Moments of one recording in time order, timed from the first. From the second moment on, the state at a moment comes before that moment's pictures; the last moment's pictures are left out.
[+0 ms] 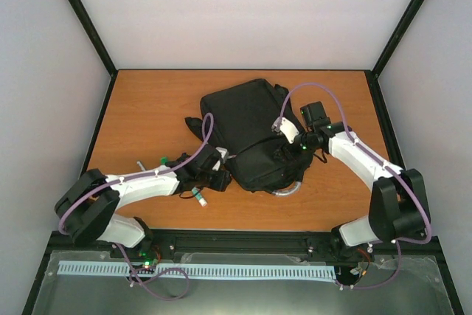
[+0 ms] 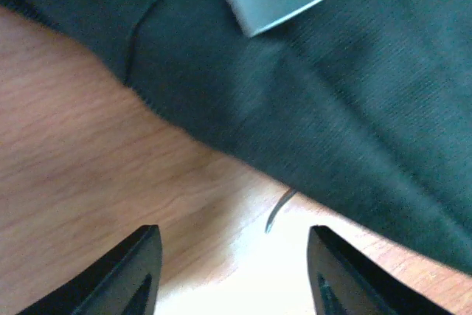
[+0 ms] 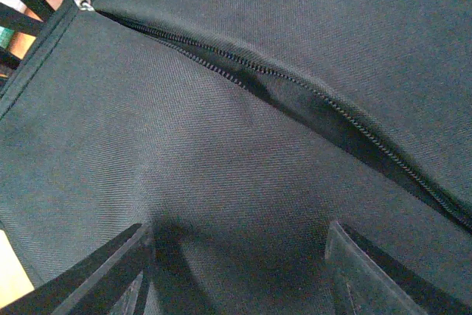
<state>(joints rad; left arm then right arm) -0.81 1.38 0.63 -0.22 0.03 -0.49 0.33 1.43 0.98 -0.63 -0.51 -0.51</state>
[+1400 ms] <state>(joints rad) -1.01 1.46 0.66 -0.05 0.16 -0.45 0.33 1.57 1.00 -0.60 -0.50 -0.48</state>
